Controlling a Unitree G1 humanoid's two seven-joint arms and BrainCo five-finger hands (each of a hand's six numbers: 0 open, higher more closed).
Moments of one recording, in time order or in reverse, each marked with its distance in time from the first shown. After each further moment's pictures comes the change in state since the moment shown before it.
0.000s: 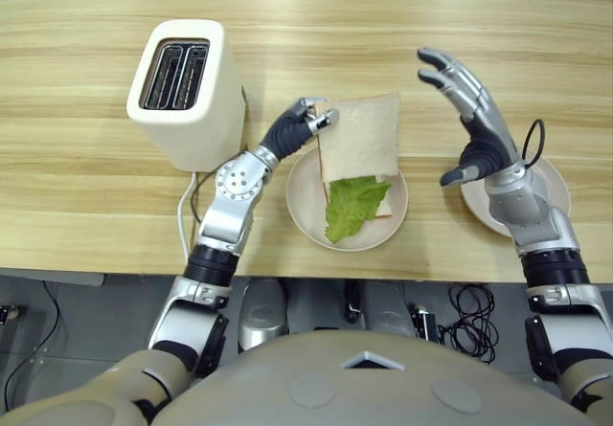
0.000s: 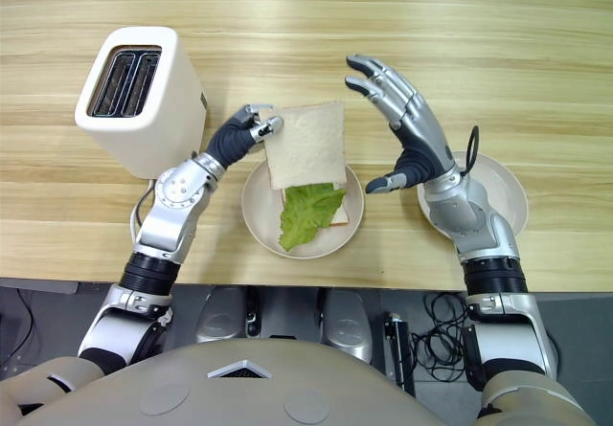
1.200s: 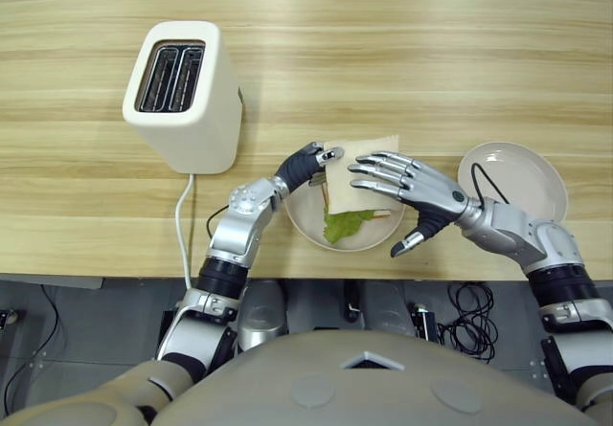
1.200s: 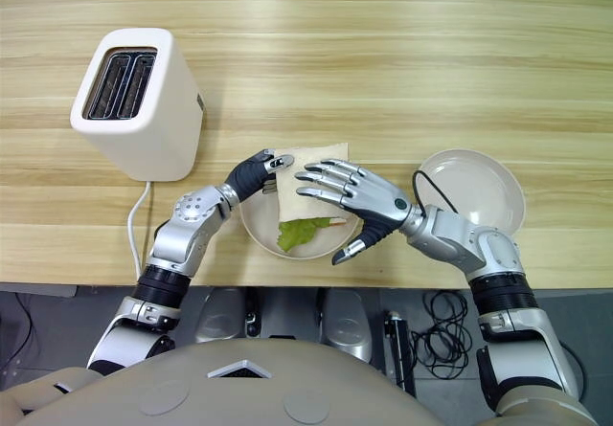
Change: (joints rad) left arm 0.067 -0.031 -0.006 0.023 -0.071 0.193 -0.112; right arm 0.061 -0.086 0.136 0.001 -0.501 -0.041 -0.116
